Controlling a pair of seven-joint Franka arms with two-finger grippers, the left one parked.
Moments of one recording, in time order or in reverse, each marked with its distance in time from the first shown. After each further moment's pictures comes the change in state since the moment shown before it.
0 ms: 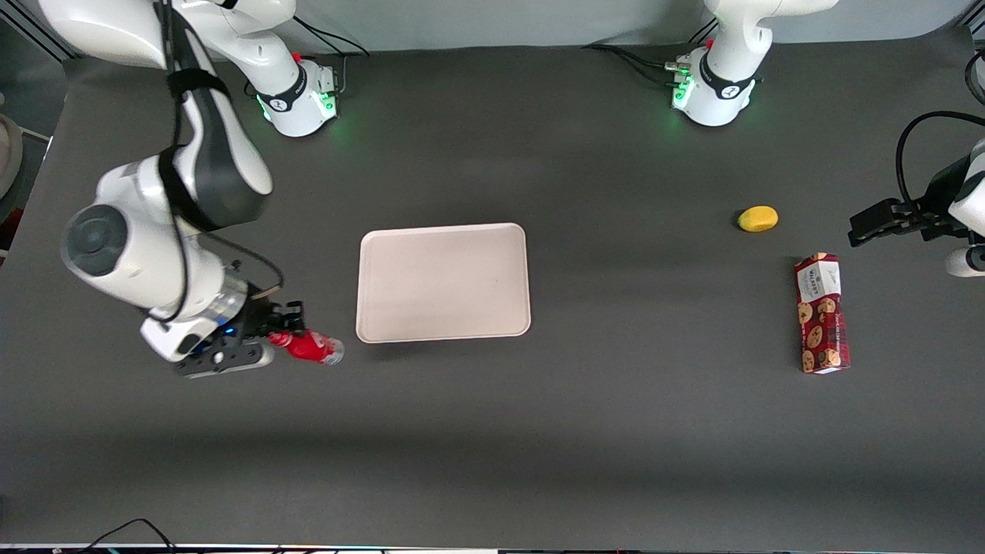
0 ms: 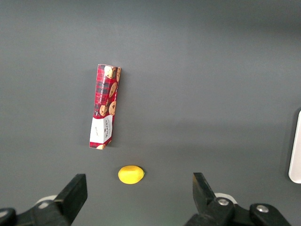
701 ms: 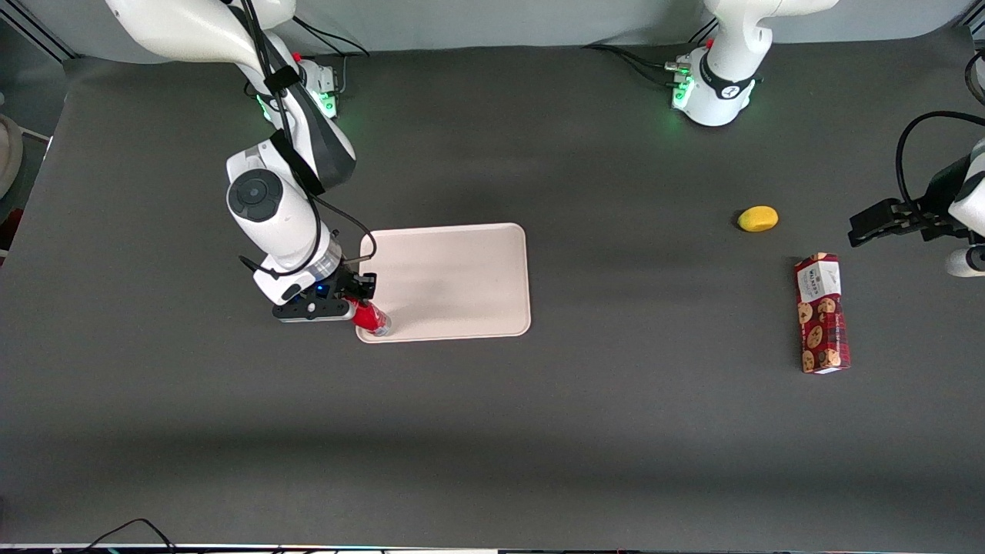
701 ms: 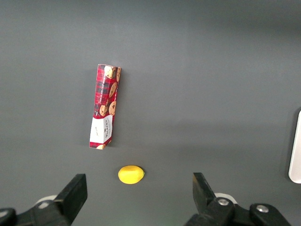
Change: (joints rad) arm 0.001 -0.055 0.126 -0.349 -0.154 0.318 0.281
